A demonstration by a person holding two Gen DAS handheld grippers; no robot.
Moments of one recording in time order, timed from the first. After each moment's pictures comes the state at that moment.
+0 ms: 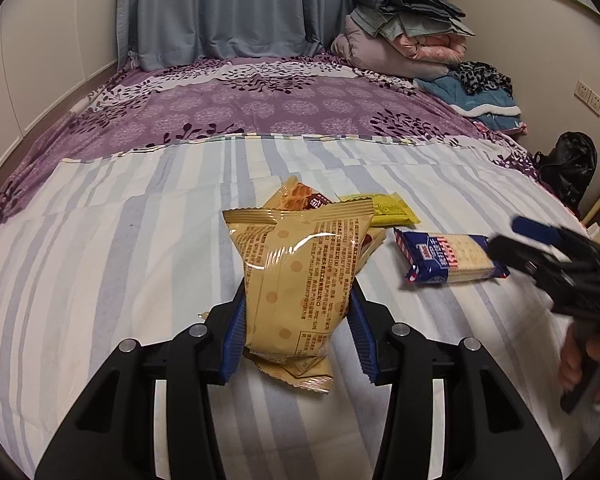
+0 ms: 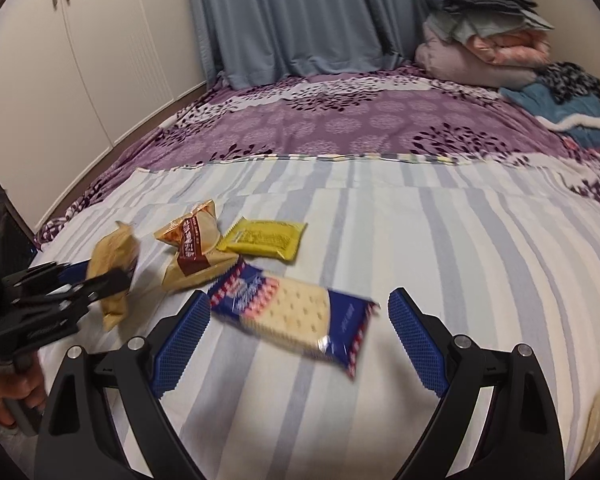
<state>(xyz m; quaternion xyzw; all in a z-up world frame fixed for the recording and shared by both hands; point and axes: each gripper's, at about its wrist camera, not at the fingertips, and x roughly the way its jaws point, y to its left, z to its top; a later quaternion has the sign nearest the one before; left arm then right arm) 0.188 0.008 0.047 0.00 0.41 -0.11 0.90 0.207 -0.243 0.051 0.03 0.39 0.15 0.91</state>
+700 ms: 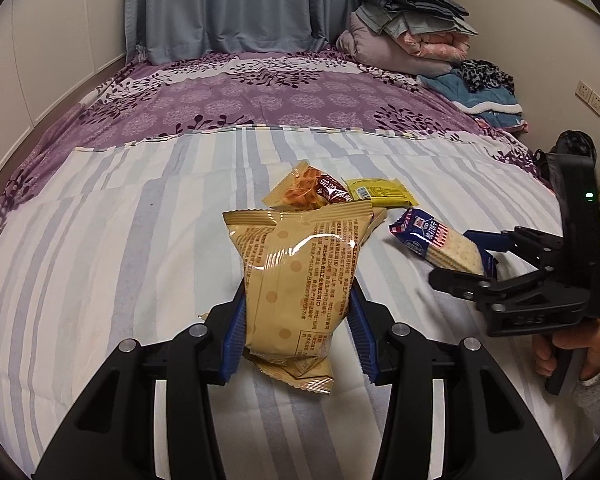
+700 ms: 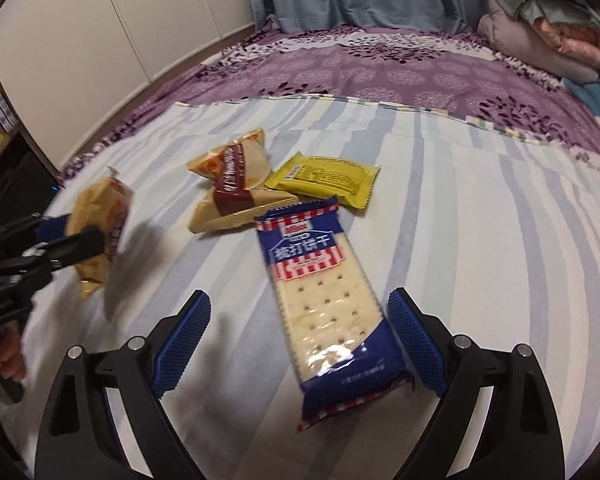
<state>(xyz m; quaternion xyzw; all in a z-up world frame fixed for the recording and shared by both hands) 0.162 0.024 0.052 0.00 0.42 -0.11 0.90 0.208 -0.204 0.015 -0.03 0.46 0.19 0.87</state>
